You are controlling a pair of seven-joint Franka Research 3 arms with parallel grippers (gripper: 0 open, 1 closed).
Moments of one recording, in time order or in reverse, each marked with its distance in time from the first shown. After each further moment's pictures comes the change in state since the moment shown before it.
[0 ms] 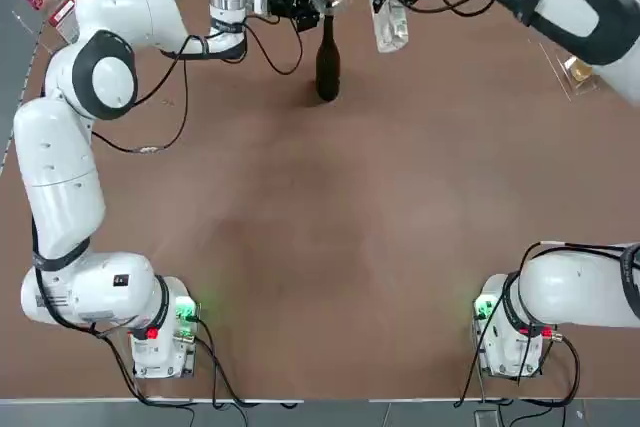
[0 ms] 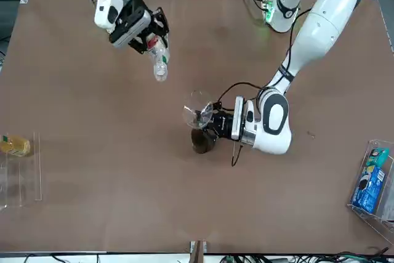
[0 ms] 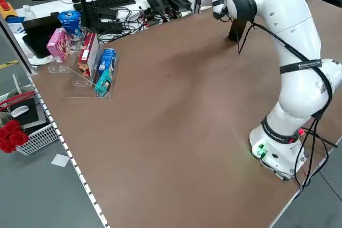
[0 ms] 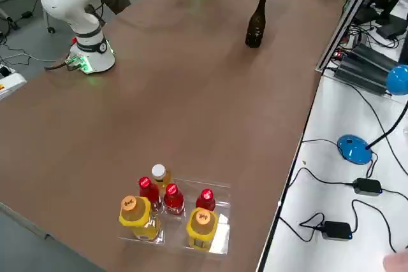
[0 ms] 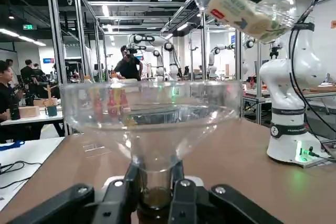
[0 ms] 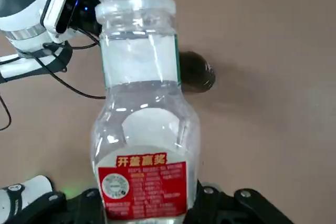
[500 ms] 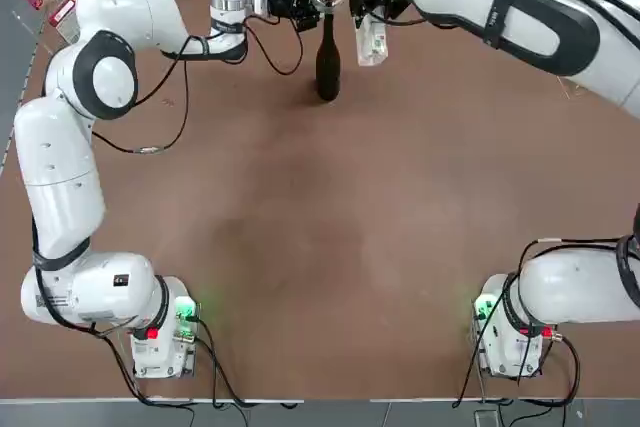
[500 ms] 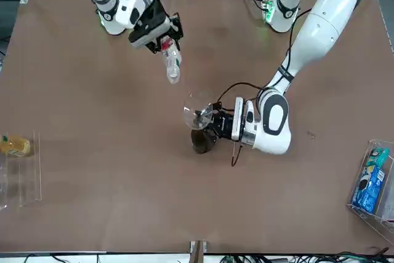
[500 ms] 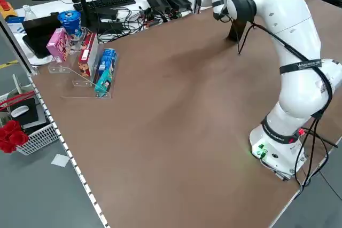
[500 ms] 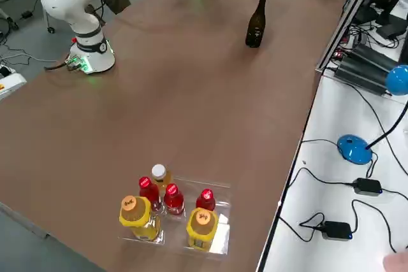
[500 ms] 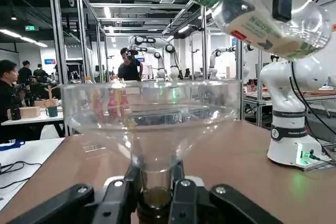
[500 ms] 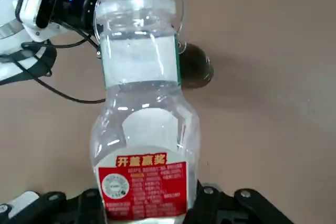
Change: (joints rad) left arm 0.000 0.003 0.000 0.000 -0.007 -0.002 -0.001; right arm 0.001 0.125 0.109 0.067 -0.162 0.036 0.228
